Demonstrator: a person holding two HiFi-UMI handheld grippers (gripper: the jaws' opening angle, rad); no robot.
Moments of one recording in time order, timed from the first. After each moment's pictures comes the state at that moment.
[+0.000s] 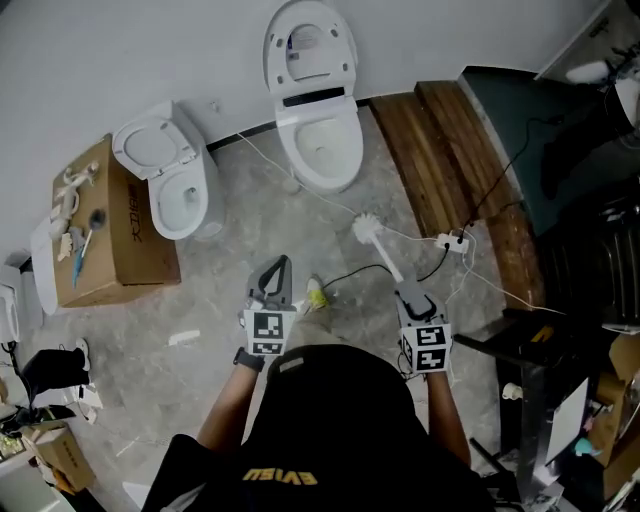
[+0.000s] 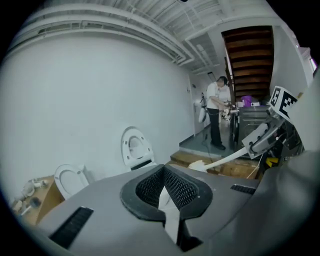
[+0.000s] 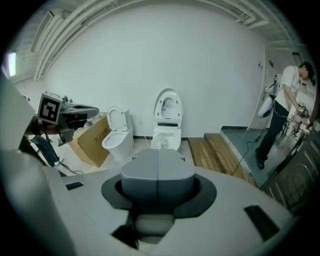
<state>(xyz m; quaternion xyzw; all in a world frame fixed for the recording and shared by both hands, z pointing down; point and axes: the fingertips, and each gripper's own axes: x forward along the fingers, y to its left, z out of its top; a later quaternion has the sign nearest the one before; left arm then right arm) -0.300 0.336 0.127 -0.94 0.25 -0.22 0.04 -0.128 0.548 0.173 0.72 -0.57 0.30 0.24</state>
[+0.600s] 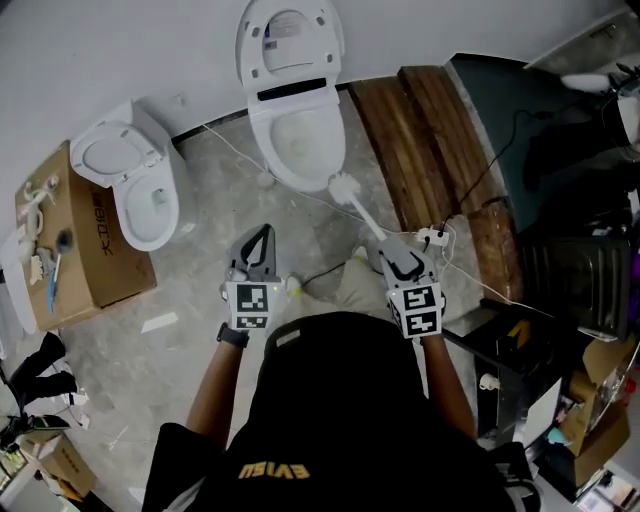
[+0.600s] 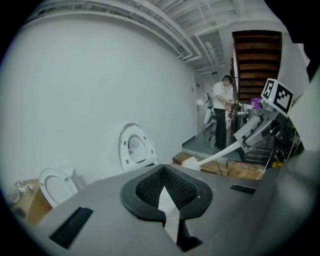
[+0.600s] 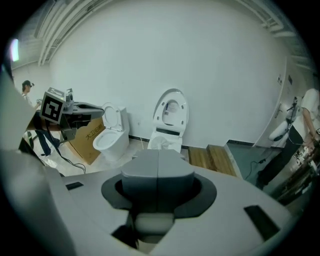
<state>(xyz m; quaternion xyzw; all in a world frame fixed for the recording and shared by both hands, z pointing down) -0.197 0.171 0.144 -0.95 0.23 -0.22 0.01 -0.025 0.357 0.160 0.70 -0.59 0.27 0.29</state>
